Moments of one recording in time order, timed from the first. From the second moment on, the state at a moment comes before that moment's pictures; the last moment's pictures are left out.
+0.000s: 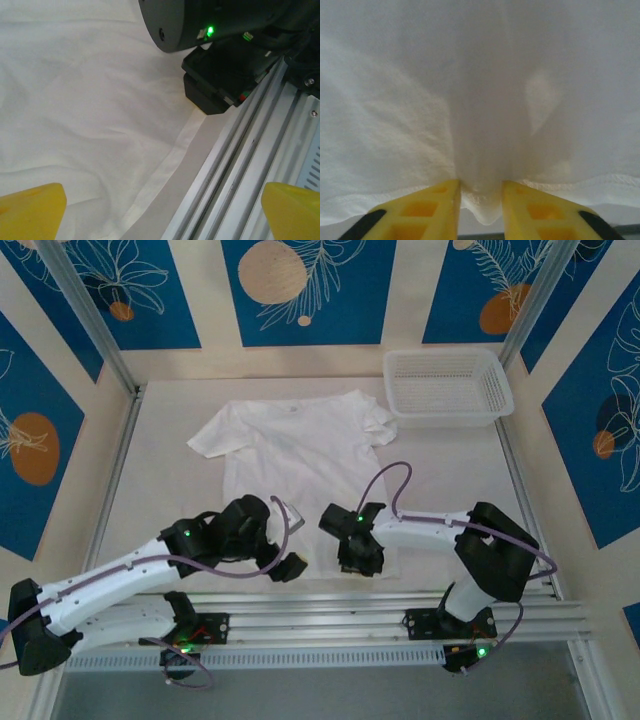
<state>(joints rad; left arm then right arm) -1.01 0.95 0.79 -0.65 0.10 -0.11 0.98 1.56 0.85 -0.84 -0.06 1.16</state>
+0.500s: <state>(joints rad) -1.01 0.94 0.74 -0.59 0.08 -0.12 0.99 1.50 0.84 -0.84 -0.04 1.15</state>
